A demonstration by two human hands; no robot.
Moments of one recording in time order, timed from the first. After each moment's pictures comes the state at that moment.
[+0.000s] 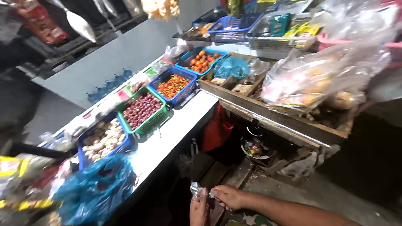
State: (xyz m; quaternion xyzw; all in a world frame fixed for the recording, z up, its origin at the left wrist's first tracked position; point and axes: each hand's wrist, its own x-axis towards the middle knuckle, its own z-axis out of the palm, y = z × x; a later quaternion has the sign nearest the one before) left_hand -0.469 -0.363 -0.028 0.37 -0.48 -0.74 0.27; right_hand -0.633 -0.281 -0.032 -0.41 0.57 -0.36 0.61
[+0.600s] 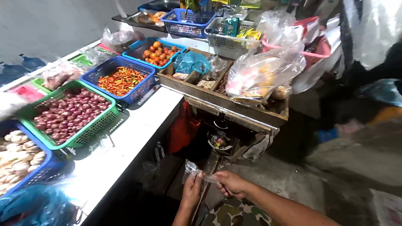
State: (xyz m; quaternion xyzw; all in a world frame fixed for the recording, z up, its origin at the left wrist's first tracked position) left_hand -0.534 -0.401 -0.063 0.21 -0.65 -0.73 0.06; right_hand -0.651 -0.226 -0.041 -0.02 0.58 -0.54 0.61
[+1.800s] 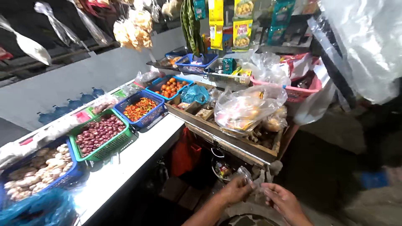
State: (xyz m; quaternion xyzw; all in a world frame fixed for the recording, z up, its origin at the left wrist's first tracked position) left_hand -0.738 -0.234 -0.009 -0.04 -0.71 -0.69 -0.16; right_hand -0.768 -0.014 -0.005 -0.01 0.68 -0.69 0.23
